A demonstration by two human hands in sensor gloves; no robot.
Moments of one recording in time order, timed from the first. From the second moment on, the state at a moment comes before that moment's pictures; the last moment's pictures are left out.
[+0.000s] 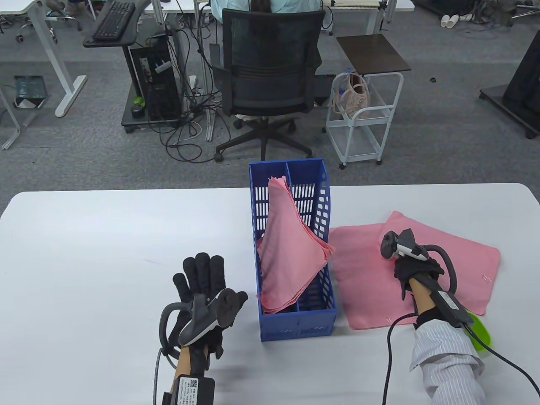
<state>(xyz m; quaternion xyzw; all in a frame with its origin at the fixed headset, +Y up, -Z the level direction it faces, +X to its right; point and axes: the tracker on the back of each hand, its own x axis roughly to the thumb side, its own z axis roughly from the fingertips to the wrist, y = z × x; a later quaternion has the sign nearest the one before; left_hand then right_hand) -0.164 -0.697 -0.355 0.00 -0.05 -0.02 1.00 0.291 -0.754 -0.520 0.07 -0.26 -0.96 0.10</state>
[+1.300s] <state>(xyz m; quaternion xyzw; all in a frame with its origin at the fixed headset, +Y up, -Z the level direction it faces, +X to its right) -0.139 -0.616 -0.314 -0.05 -0.34 0.58 0.74 0.201 -0.485 -0.265 -0.38 0.47 -0.79 -0.11</state>
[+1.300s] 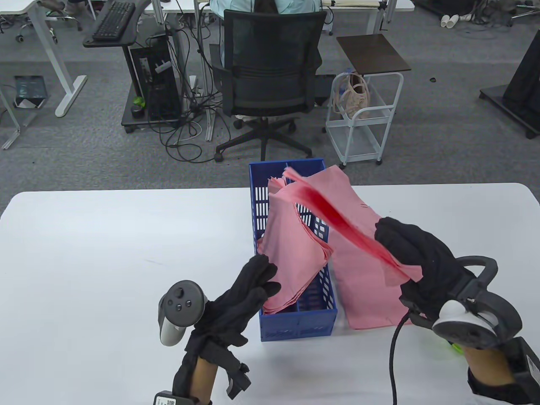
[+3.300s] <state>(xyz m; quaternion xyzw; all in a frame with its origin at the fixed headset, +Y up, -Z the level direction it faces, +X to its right) -0.124 -0.569 -0.270 0.08 -0.32 0.30 0.89 0.169 -0.517 -0.253 -0.32 0.41 -0.85 -0.07</state>
